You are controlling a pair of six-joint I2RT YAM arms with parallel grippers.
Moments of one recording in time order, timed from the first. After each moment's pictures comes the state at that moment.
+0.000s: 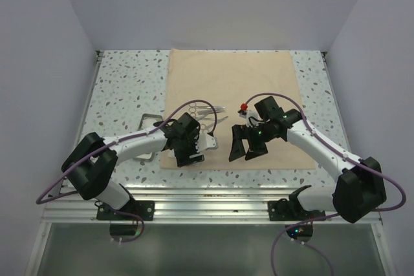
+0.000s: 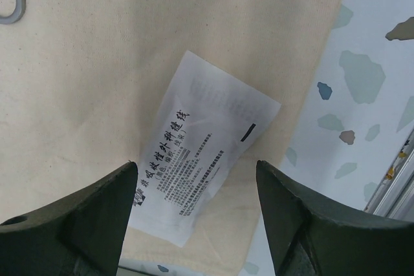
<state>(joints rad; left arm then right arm) -0.76 1.53 0.86 -0.53 0.17 0.58 0.49 1.30 0.94 -0.85 -0.59 0.33</state>
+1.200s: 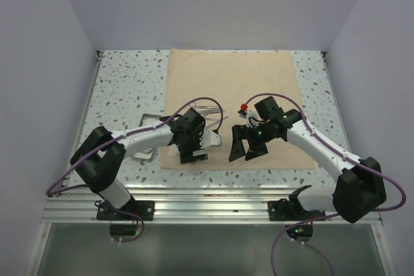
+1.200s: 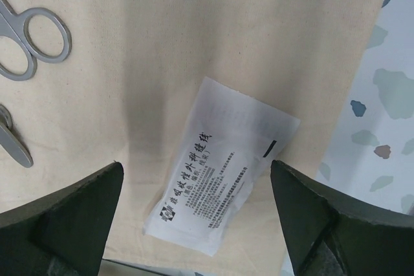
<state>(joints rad) -0.77 1.62 0.96 -0.54 0.13 0.67 0.49 1.30 0.94 -0.85 -0.59 0.33</state>
